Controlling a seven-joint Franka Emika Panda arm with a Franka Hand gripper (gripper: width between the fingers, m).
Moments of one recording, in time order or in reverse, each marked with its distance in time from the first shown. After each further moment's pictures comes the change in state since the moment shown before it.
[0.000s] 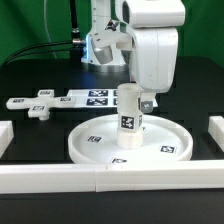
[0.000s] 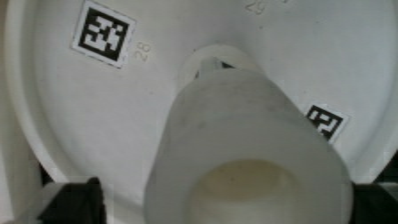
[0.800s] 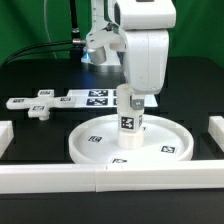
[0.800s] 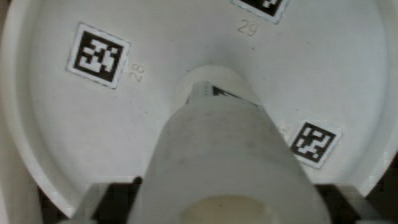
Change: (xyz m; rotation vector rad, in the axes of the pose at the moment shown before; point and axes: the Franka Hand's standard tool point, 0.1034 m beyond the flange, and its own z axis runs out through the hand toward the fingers) arm -0.005 -0.003 0.002 0.012 0.000 0.028
